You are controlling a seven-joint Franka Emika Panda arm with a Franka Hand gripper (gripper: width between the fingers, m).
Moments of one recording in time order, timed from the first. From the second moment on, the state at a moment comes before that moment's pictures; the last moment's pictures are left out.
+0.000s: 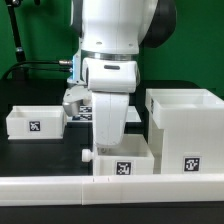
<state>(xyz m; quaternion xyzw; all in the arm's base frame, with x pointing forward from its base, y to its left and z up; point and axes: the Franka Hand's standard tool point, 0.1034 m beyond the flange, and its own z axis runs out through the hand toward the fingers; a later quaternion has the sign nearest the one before) 0.535 -0.019 0.011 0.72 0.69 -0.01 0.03</state>
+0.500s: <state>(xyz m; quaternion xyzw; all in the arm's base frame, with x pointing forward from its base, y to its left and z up) 0.543 -0.013 0.015 0.74 0.67 -0.02 0.03</state>
